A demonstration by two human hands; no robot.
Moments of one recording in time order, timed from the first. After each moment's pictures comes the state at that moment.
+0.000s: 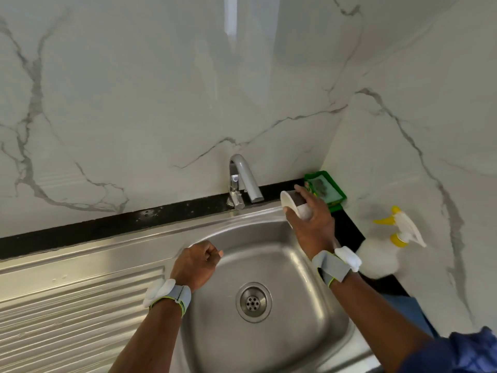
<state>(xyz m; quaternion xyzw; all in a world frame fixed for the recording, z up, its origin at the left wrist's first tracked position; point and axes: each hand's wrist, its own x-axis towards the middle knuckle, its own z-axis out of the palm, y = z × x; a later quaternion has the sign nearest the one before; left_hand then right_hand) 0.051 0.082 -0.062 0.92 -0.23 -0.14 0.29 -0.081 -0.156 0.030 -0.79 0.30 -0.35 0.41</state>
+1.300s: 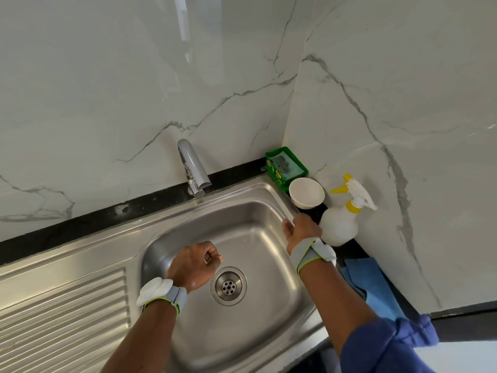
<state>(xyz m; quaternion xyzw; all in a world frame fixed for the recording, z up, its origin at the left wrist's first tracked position) 0.002 0.033 -0.068 0.90 -0.33 -0.19 0.22 -0.130 -0.192 -0.032 -0.40 0.53 -0.32 0.68</state>
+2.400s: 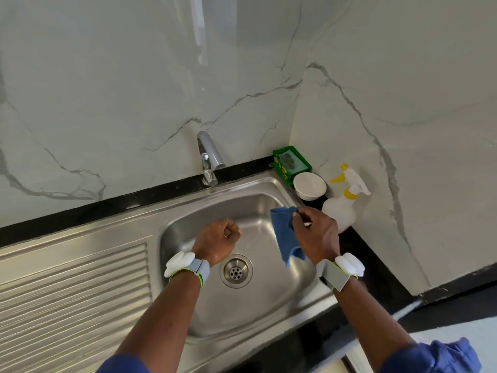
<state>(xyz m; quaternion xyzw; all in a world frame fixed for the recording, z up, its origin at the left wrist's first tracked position) -0.035 0.030 -0.029 0.87 -0.30 -0.21 0.34 -0.210 -0.144 0.024 -0.83 0.37 -0.26 0.34</state>
